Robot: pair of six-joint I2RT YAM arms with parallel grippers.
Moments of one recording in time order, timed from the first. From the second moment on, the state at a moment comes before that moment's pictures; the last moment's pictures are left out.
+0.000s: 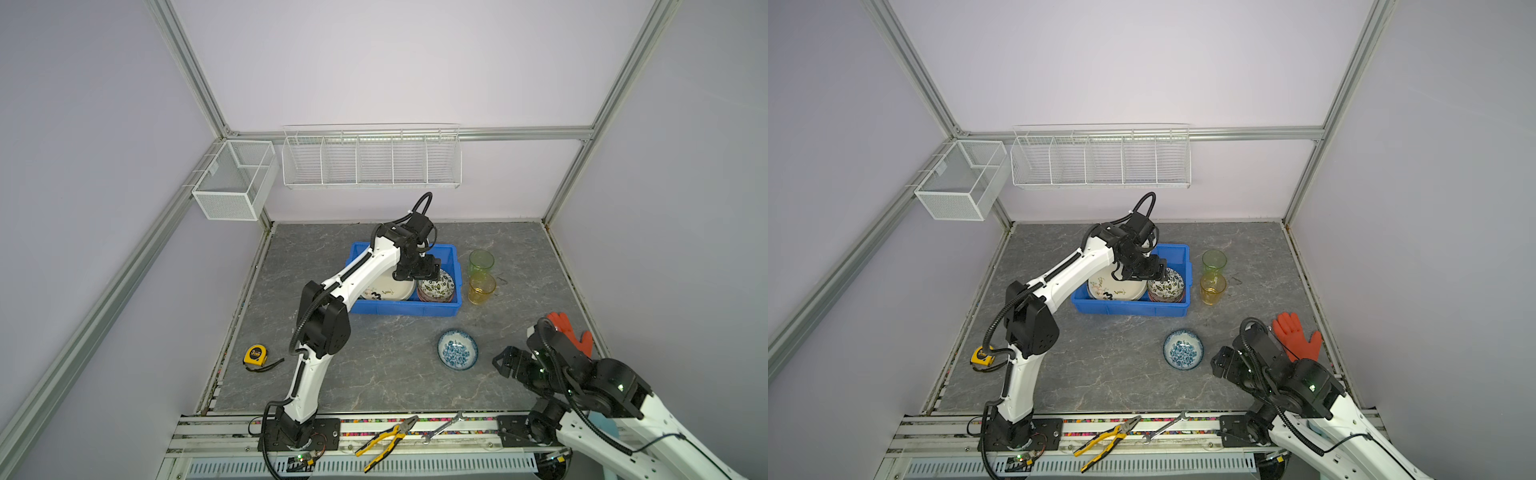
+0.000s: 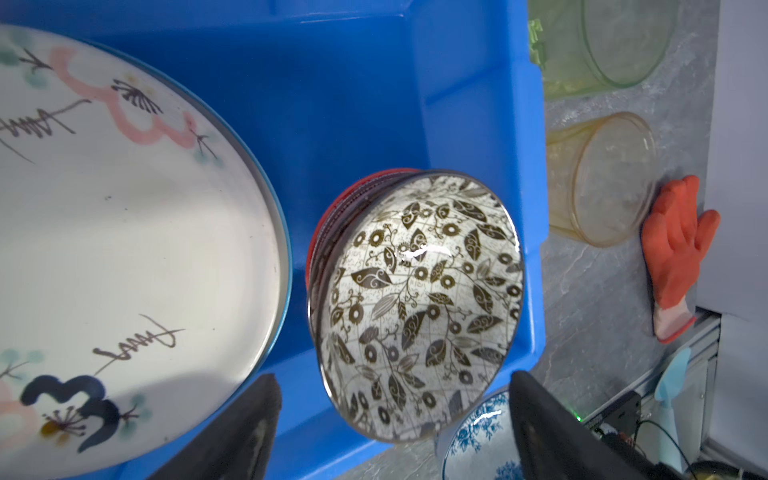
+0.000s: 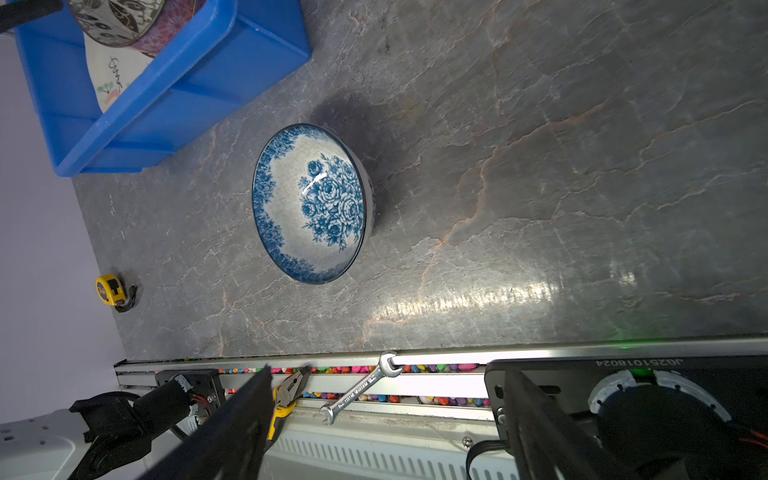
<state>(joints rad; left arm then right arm) -0.73 2.13 2.09 -1.11 0.22 -0.46 0.77 0.55 0.77 -1.26 0.05 1.13</state>
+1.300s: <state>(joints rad) -0.64 1.38 1.28 -1.02 0.02 -0.58 0.74 1.05 0.73 -0.94 -0.01 0.97</state>
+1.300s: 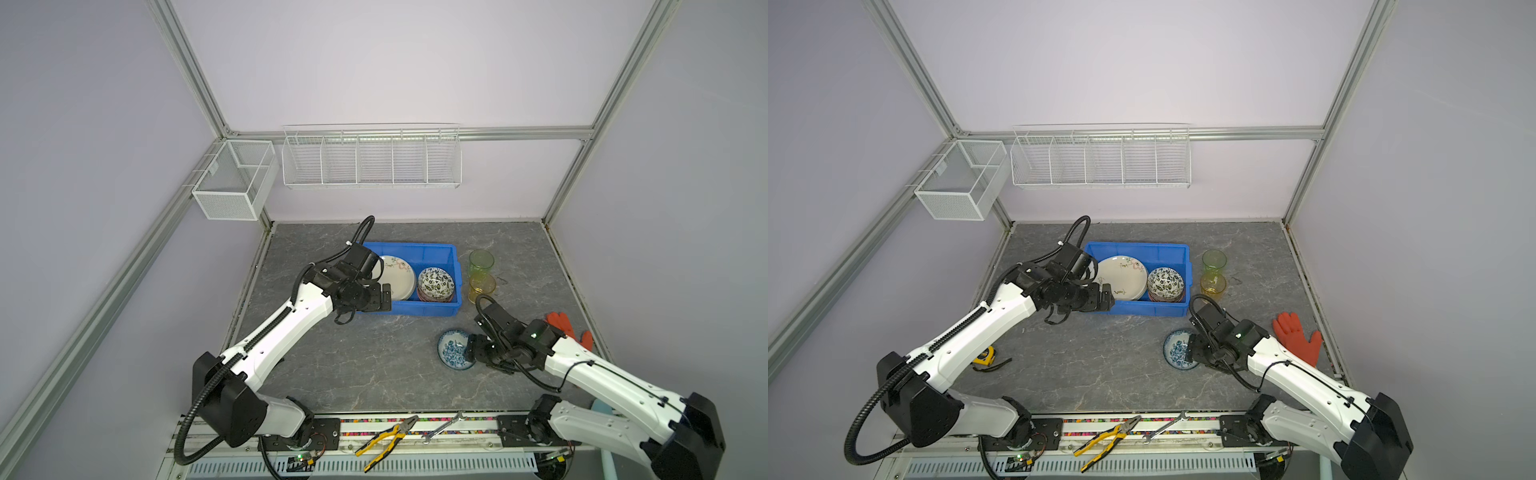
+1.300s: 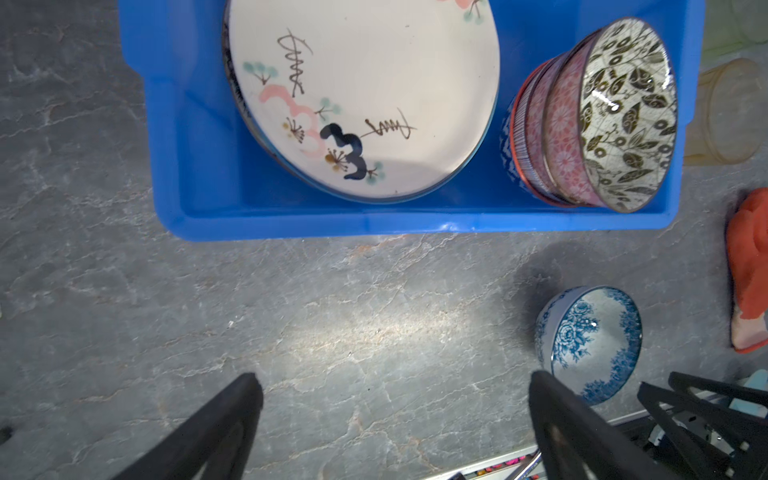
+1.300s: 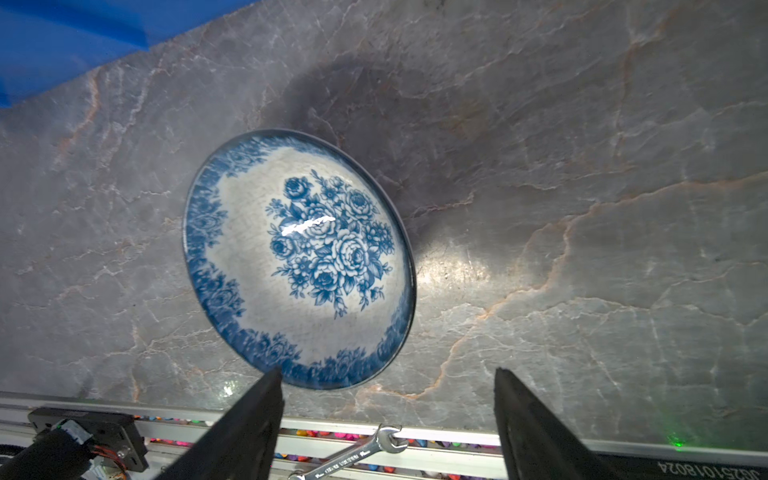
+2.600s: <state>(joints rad) -0.63 1.07 1.06 -1.07 -0.09 -0.68 0.70 1.38 0.84 -0.80 -0.09 0.82</state>
